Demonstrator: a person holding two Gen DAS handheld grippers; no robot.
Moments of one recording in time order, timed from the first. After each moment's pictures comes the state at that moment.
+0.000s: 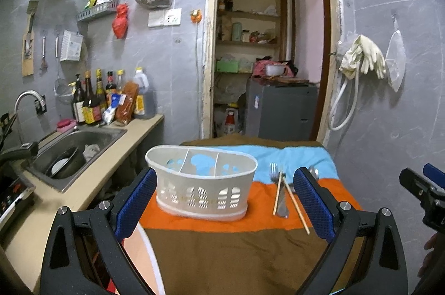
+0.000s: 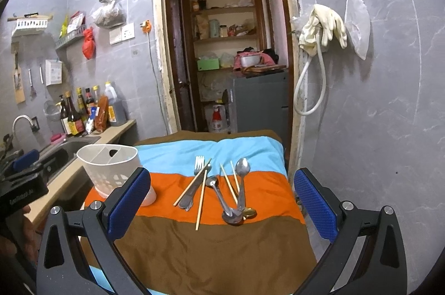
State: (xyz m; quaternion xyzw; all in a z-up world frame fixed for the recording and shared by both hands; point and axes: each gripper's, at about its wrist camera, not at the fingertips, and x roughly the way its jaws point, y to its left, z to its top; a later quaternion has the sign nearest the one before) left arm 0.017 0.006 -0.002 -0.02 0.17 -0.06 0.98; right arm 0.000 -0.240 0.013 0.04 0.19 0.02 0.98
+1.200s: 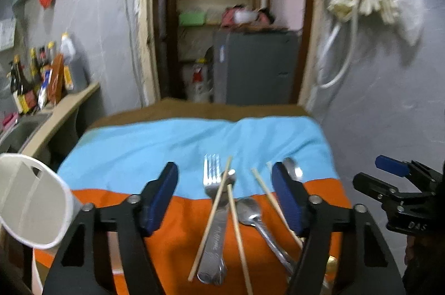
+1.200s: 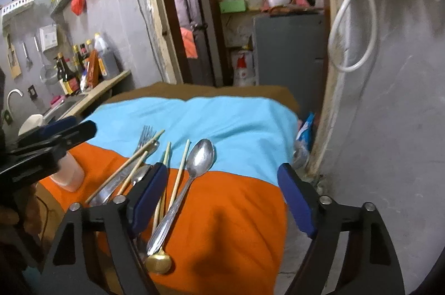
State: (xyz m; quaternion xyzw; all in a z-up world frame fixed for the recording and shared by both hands) left arm 0.228 -0.153 -0.082 0.02 0.30 -0.10 0.95; right arm 0.219 -0.353 -0.087 0.03 0.34 0.14 0.93
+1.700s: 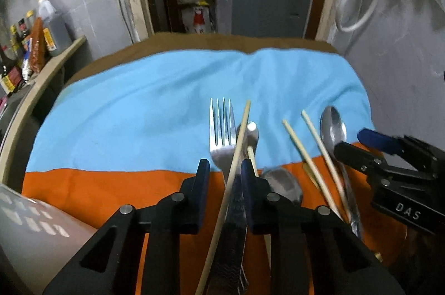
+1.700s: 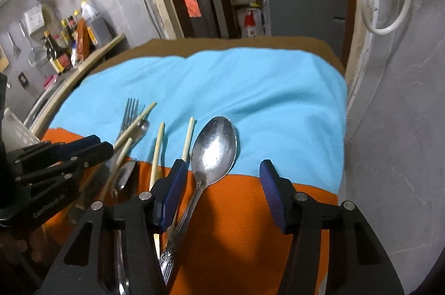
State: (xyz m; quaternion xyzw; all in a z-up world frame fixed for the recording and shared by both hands) left arm 0.283 -0.144 -0.154 0.06 0.45 -0.10 0.89; right arm 0.286 -0.321 -0.136 0.03 0.44 0.16 0.88
